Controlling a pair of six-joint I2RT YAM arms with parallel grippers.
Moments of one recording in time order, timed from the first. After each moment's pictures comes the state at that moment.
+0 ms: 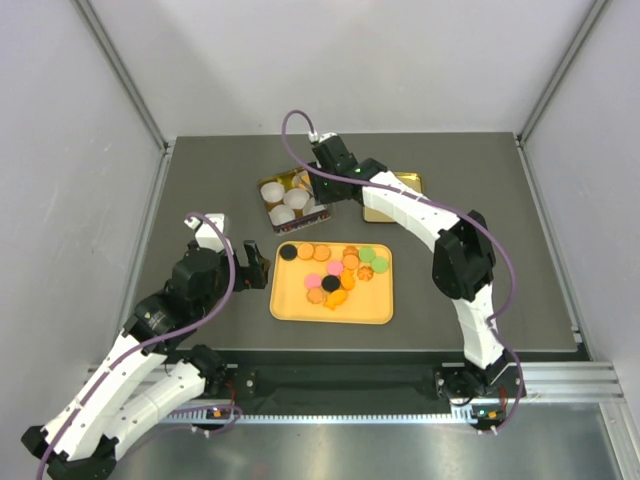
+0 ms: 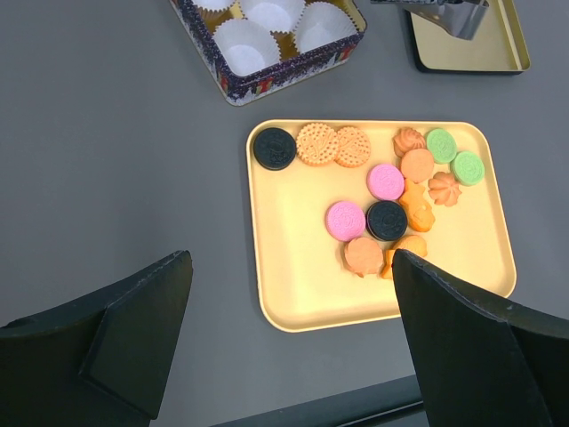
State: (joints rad) left arm -0.63 0.60 0.80 -0.67 -0.30 -0.44; right arm 0.72 2.11 1.94 -0.61 0.15 0.31
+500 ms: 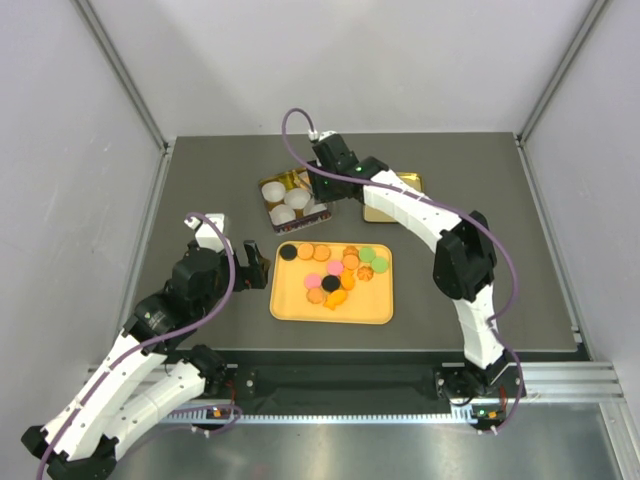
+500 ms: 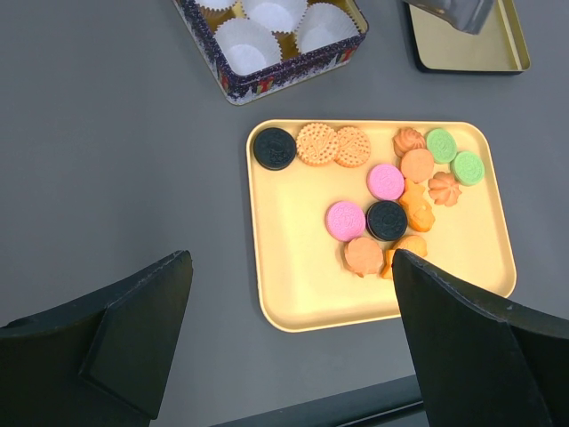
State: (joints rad) left arm -0.63 0.60 0.80 -0.67 -0.30 -0.44; right arm 0.72 2.11 1.95 -0.62 0.15 0.31
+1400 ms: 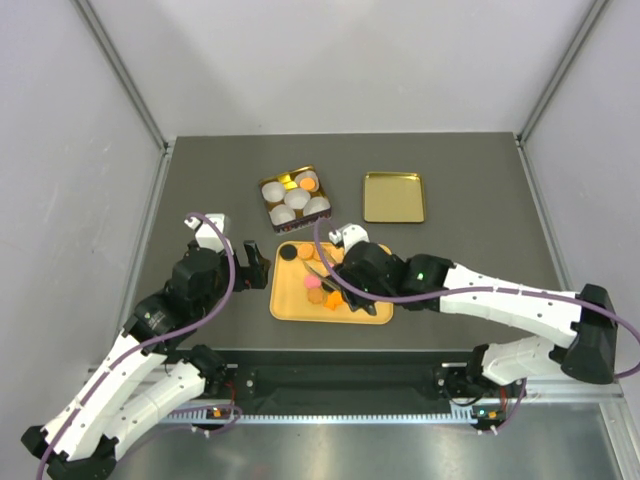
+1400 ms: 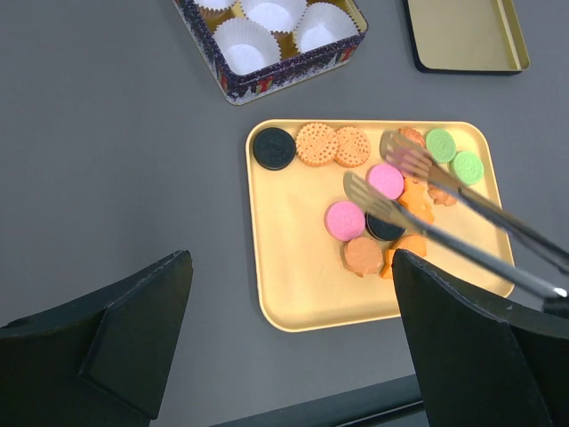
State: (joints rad) left arm -0.64 0.60 0.80 -0.67 -0.30 -0.44; right arm 1.13 1.30 1.10 -0.66 0.26 0.43
